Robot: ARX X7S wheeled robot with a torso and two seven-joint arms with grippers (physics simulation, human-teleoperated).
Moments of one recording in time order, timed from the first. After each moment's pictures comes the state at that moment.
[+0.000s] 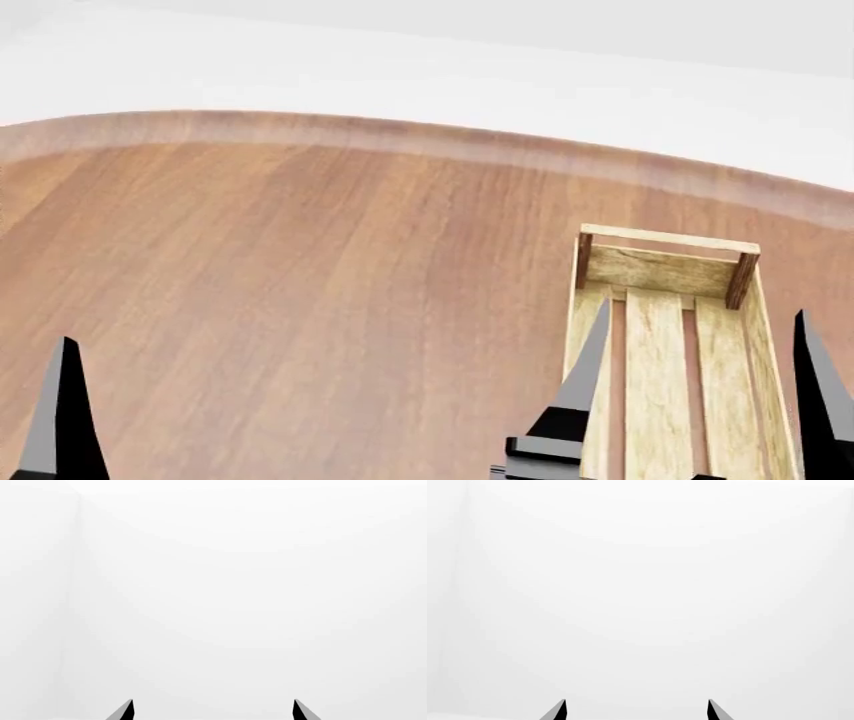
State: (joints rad) left arm 0.10 -0.33 0.15 0.91 -0.28 -0.24 -0.31; right arm 0.01 0.29 -0.10 -0.93 0.10 0.47 0.38
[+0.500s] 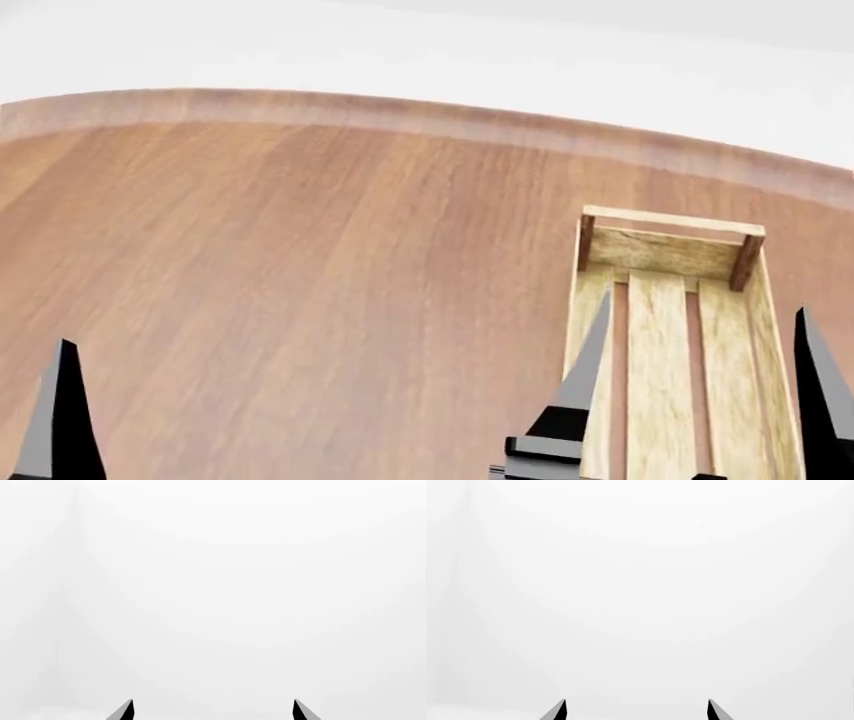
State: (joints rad) left arm 0.11 -0.35 0.16 0.91 -0.30 -0.22 -0.32; right arm 0.02 0.30 -0.11 -0.93 0.12 0.47 0.39
